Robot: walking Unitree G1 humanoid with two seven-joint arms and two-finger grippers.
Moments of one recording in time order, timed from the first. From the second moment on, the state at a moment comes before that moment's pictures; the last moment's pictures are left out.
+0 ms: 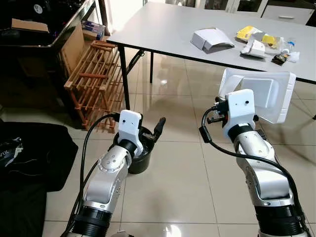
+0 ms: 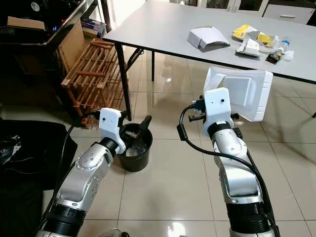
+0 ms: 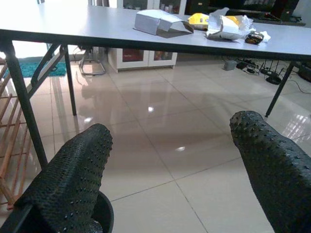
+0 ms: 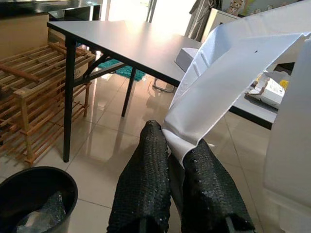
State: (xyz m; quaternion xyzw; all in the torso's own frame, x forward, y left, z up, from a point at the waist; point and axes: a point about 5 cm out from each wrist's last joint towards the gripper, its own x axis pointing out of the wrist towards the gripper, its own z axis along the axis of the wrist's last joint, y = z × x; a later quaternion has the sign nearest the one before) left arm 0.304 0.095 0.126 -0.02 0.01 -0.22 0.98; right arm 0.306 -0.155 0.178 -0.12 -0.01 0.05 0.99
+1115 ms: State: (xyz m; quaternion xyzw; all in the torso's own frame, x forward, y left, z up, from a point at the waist) left arm 0.308 0.090 0.131 0.00 0.00 -0.24 0.97; right arm 0.303 -0.157 0.166 -0.10 0.01 0.02 0.99
